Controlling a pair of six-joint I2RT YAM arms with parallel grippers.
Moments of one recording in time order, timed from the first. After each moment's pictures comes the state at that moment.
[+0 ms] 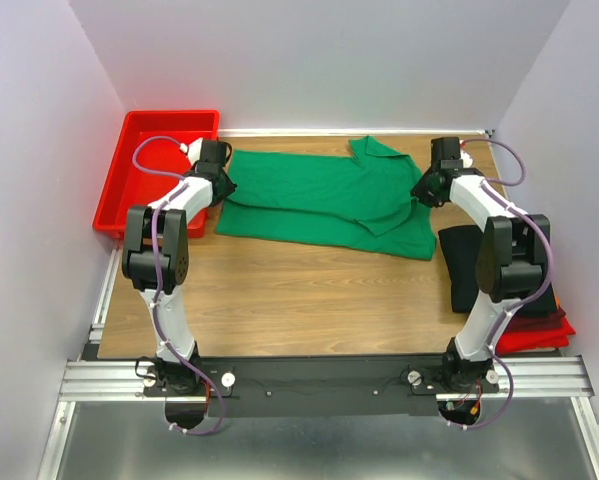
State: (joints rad) left arm -0.12 1.97 1.40 -0.27 -0.24 -0.68; right arm 0.06 1.85 1.35 -0.42 0.14 0.70
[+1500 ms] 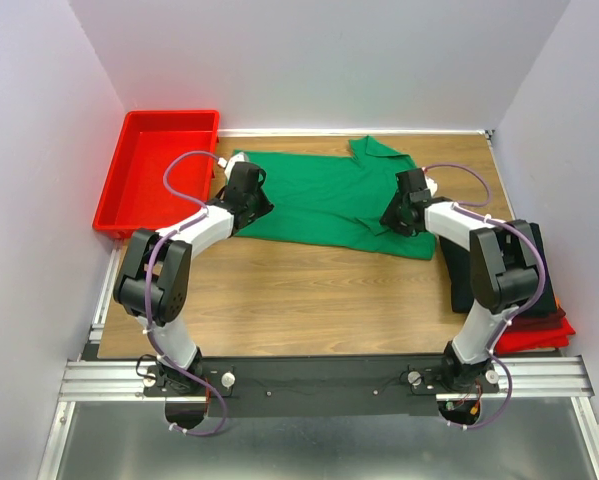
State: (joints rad) left arm -0.36 1.74 1.10 -0.04 -0.09 -0.73; right arm 0.25 1.79 1.08 -0.25 0.14 0.71
